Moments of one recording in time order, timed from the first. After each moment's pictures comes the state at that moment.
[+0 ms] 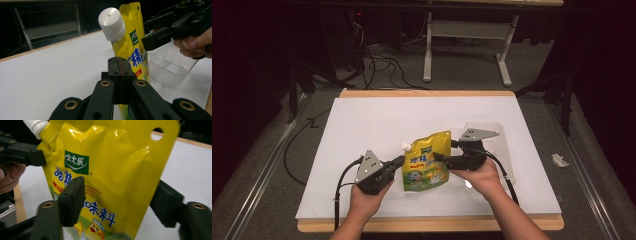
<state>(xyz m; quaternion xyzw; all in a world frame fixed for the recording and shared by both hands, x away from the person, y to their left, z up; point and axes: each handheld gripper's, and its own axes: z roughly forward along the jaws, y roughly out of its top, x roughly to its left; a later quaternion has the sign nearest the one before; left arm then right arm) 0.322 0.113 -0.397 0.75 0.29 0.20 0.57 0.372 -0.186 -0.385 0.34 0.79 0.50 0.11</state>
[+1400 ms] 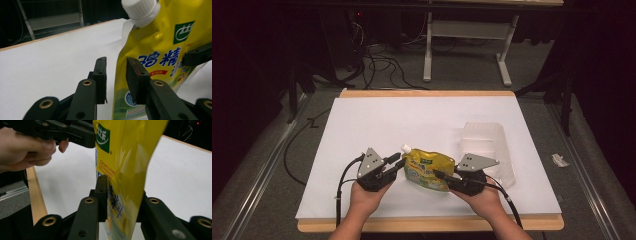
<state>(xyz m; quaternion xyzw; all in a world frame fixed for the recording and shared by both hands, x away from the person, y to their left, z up) 0.334 0.115 -0.408 0.76 0.31 0.19 0.54 0.314 -0.176 -0.403 0.28 0.80 0.50 0.14</state>
